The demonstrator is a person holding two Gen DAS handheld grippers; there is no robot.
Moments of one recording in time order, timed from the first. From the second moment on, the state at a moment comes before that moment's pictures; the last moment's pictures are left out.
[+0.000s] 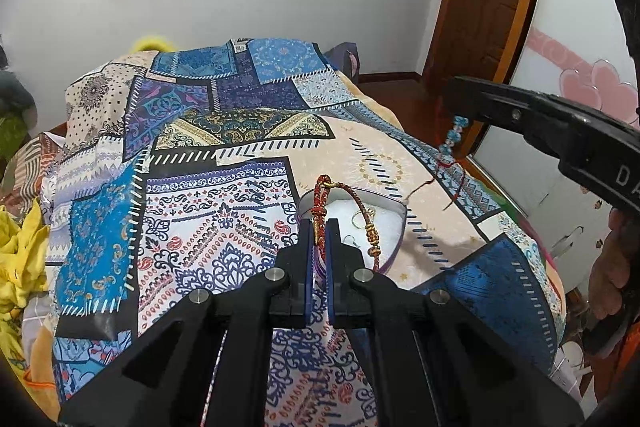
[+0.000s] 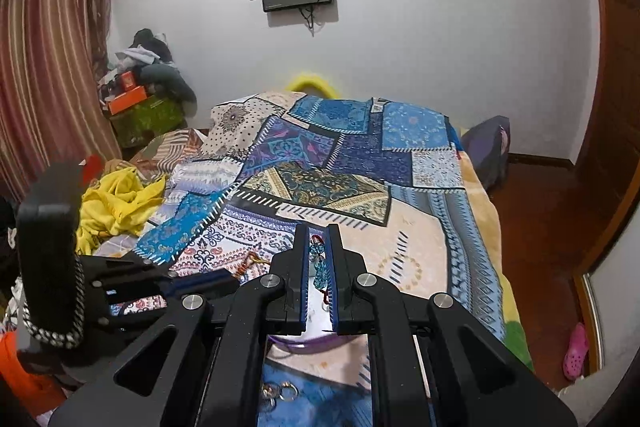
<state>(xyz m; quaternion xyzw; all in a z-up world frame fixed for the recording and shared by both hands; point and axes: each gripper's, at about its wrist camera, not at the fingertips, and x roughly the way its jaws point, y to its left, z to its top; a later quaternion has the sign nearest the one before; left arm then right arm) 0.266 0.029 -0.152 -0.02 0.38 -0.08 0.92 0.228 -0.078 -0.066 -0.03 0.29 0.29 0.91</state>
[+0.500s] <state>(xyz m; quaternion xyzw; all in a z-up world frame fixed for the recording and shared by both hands) 0.295 0.018 -0.184 -0.01 0.41 -0.11 0.90 0.265 -0.073 -0.132 -0.03 0.38 0.29 0.88</state>
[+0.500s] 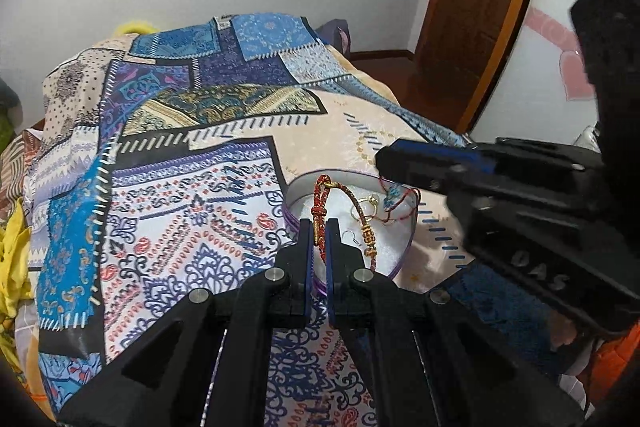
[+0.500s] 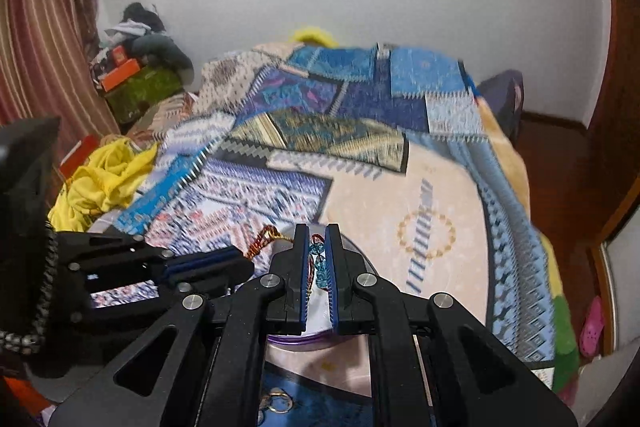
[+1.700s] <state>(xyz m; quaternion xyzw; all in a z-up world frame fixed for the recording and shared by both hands) 0.244 0.014 -0.134 0.01 0.40 -0.10 0.91 0.213 -0.098 -0.093 -0.06 0.36 0.27 0.89</state>
